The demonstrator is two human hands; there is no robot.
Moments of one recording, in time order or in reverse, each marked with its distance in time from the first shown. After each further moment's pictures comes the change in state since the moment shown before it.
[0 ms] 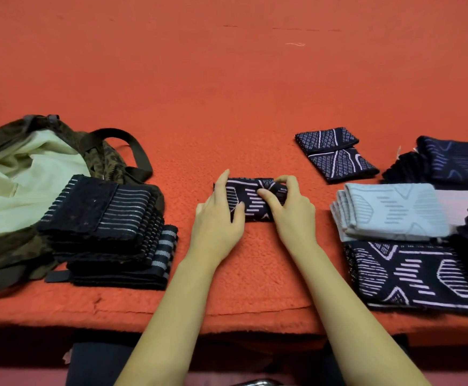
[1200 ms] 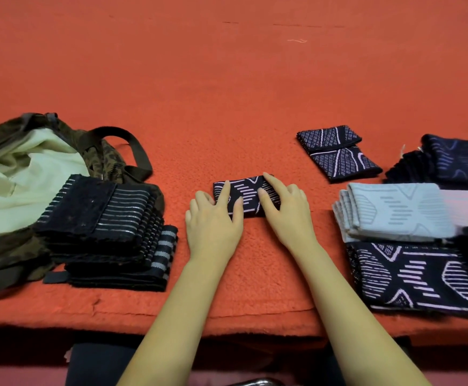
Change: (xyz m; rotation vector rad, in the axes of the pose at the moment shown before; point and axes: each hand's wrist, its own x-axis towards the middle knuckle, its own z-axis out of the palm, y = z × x) left_hand -0.002 -0.005 0.010 0.371 0.092 -0.182; right_hand 0.005 0.008 0.009 -0.104 -0.098 -0.057
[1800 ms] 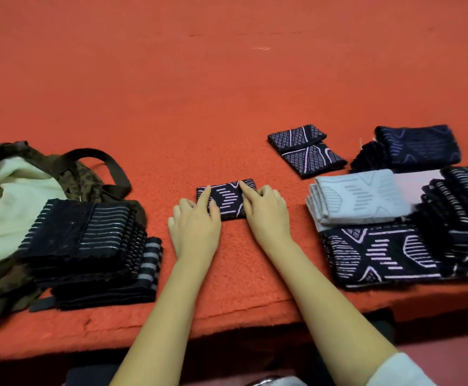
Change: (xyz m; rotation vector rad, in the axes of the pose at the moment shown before) left_hand 0.012 0.005 0.001 -0.040 -0.079 -0.069; right_hand 0.001 0.000 0.009 -0.233 0.060 -0.017
